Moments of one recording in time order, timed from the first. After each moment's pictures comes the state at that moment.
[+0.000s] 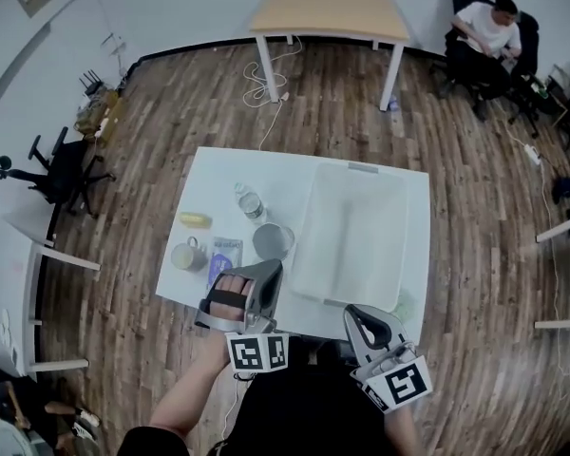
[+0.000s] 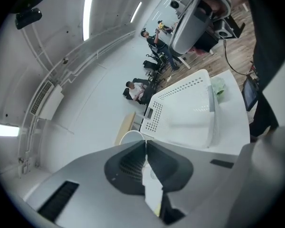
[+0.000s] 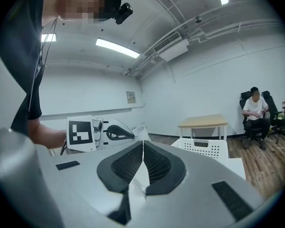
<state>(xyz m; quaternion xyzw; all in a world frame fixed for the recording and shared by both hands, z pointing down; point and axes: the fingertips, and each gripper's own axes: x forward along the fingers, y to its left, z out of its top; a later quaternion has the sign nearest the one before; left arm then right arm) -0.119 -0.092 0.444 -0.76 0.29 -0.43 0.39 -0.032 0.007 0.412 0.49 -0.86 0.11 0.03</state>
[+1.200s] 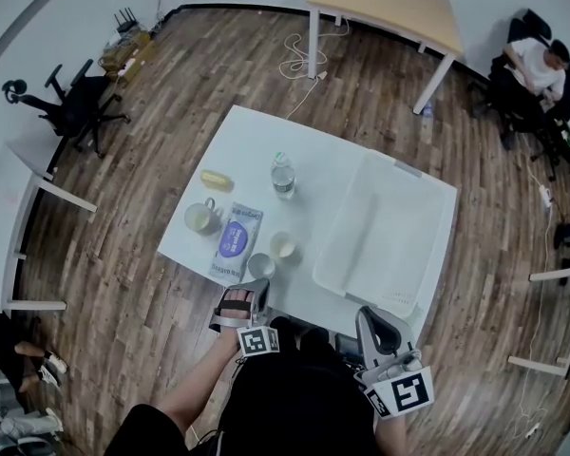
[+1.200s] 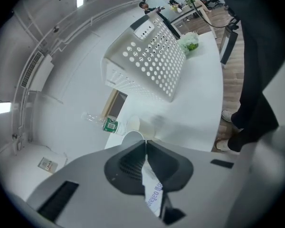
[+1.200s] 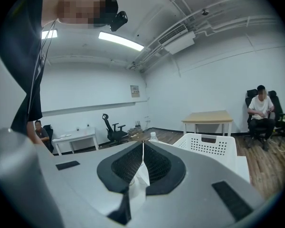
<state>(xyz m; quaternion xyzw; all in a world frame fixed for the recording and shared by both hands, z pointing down) -0.229 -0.042 0.679 -0.71 0.33 -0.55 0.28 -0.059 0.003 0.425 0.47 -0.87 0.12 0.07</state>
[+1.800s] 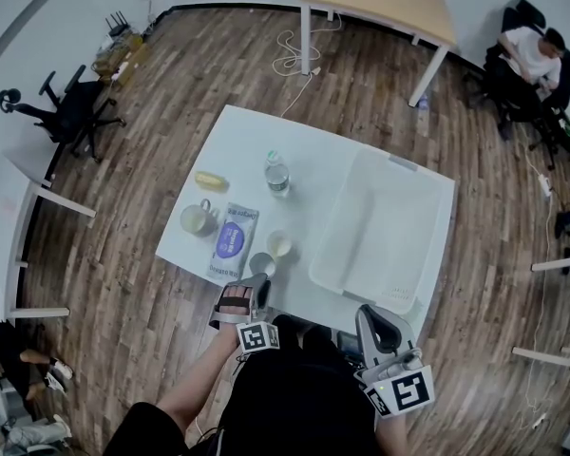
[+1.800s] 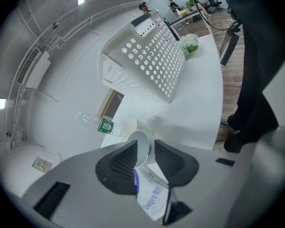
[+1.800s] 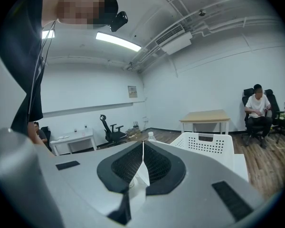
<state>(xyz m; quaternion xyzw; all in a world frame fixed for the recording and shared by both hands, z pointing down) -0.224 -0.046 0.687 -0.73 0.31 -0.55 0.26 -0.052 0.004 0.427 0.48 -0.87 0.12 0.06</state>
